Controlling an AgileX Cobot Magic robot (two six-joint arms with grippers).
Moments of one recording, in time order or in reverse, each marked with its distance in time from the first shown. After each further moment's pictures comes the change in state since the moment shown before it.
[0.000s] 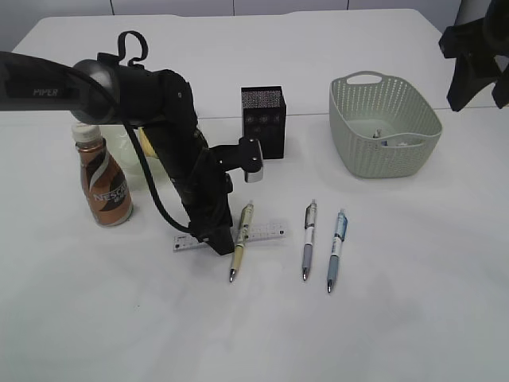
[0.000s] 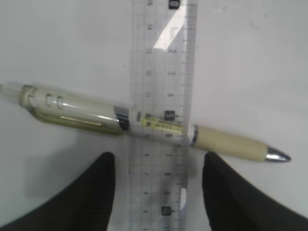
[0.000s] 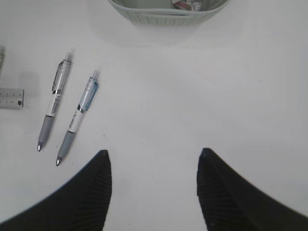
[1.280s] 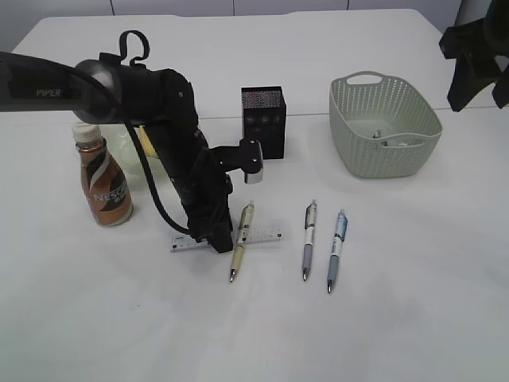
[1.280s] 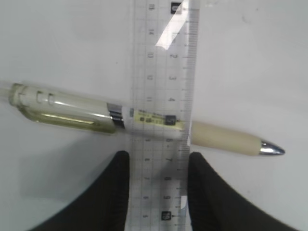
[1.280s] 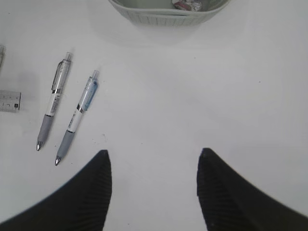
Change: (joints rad) left arm 0.000 0.015 -0.015 0.022 0.042 0.000; right arm 0.000 0.000 0.000 0.000 0.000 -0.006
